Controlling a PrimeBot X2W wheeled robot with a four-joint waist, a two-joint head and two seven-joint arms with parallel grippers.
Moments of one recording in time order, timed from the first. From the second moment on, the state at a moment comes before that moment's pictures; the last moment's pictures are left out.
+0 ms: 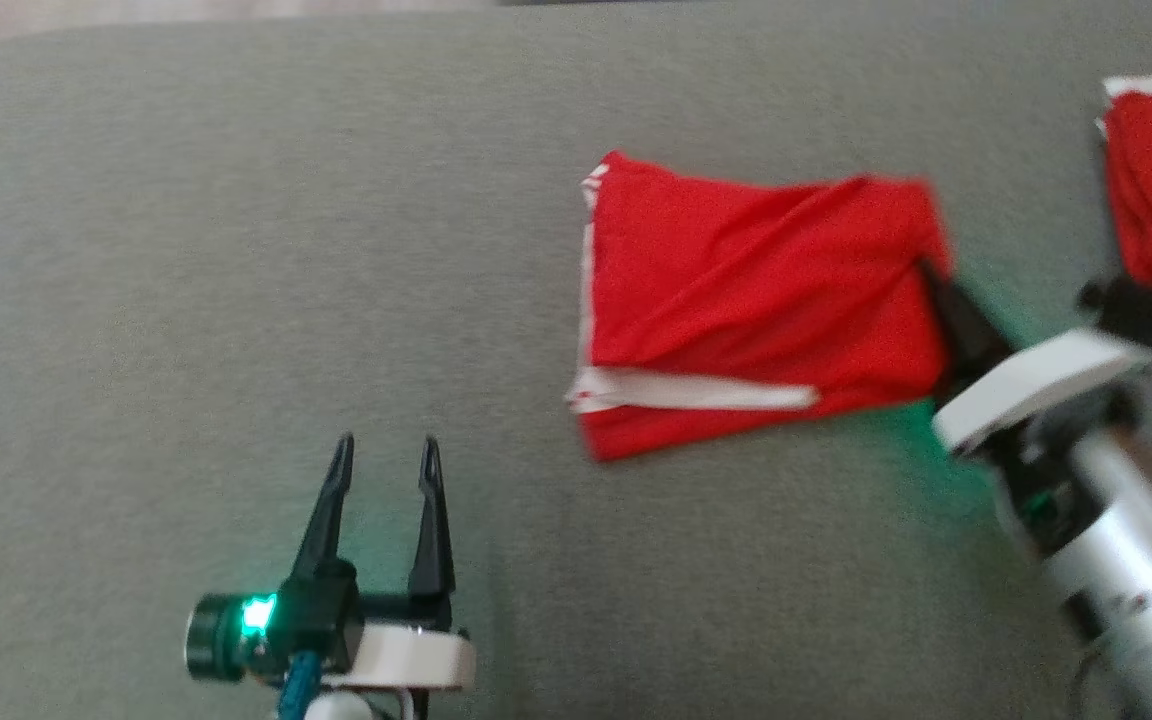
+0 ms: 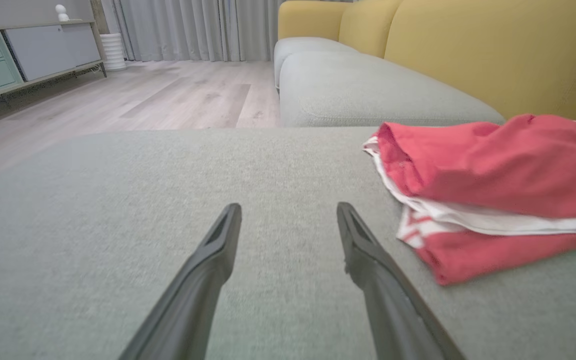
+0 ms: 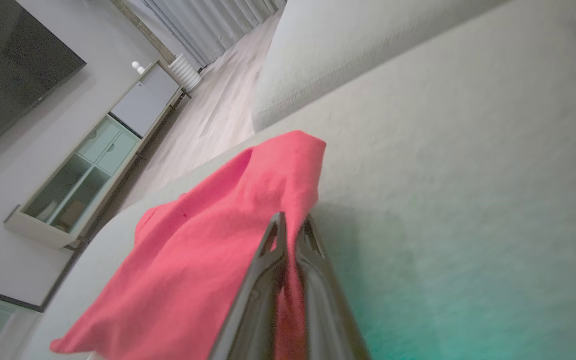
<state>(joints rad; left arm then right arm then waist) -0.01 0.05 -0.36 0.17 -0.17 0.21 -0.25 -0.45 -0.30 0.46 0.56 0.99 0.13 -0.06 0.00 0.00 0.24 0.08</state>
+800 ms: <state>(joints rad) -0.20 0.05 -0.33 0.13 -0.10 0.15 -0.25 -0.73 -0.76 0.21 0.50 0.74 0.13 0.11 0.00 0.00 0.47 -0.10</state>
